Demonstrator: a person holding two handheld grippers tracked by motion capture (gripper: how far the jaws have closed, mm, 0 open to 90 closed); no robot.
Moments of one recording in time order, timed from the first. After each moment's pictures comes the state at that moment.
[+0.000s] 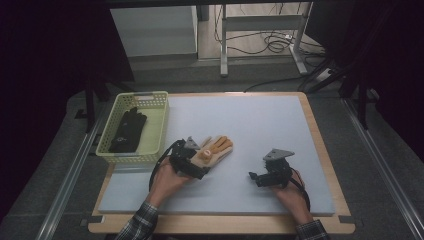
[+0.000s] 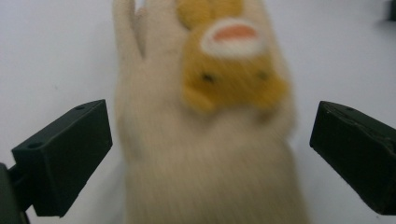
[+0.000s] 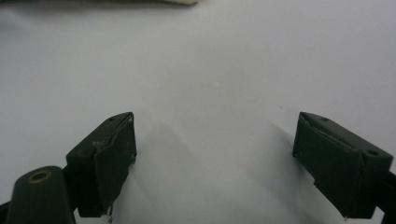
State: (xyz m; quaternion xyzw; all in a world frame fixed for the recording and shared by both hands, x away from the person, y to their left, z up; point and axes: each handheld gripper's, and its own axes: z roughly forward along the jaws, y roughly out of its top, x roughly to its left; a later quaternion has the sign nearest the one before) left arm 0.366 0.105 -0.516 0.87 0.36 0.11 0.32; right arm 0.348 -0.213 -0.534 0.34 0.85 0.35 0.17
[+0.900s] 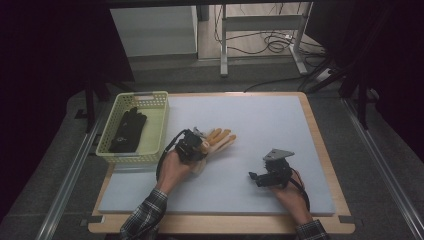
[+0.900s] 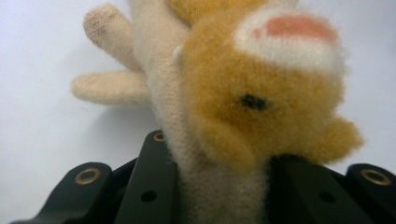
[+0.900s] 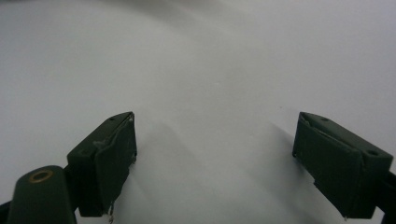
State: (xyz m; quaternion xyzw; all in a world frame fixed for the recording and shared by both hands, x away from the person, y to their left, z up) left arm 0.389 0.102 -0.488 0.87 0.39 0.10 0.29; right arm 0.348 -0.213 -0.534 0.34 0.85 0.35 0.17
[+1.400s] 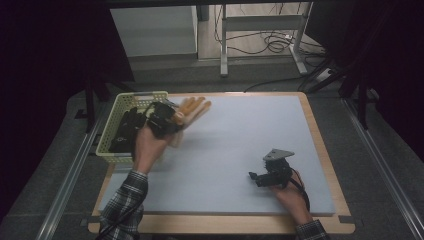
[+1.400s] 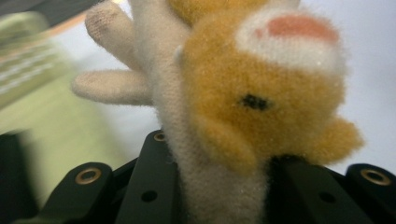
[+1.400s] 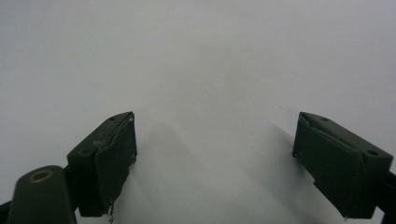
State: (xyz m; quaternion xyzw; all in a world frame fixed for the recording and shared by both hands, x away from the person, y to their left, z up) left arm 0.408 0.186 -0.402 0.81 0.47 0.17 0.29; right arm 0.348 -0.213 -0.534 0.34 0.85 0.35 0.17
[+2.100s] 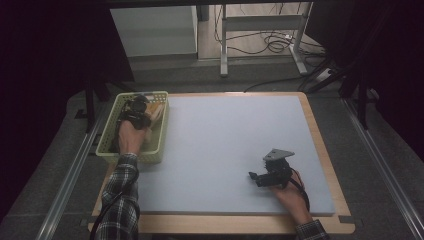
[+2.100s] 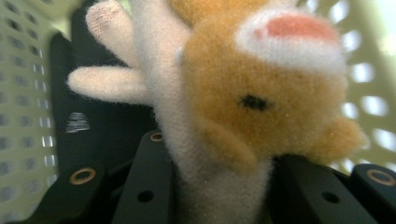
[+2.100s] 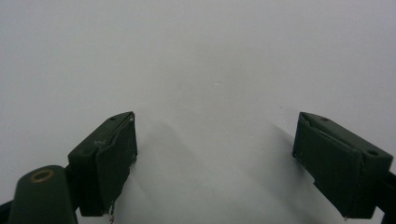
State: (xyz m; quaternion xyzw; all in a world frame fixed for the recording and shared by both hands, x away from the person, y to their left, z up) left arm 0.485 0.261 -0.484 0.75 0.63 0.15 0.13; right arm 0.348 -0.213 -0.534 0.34 0.85 0.35 0.17
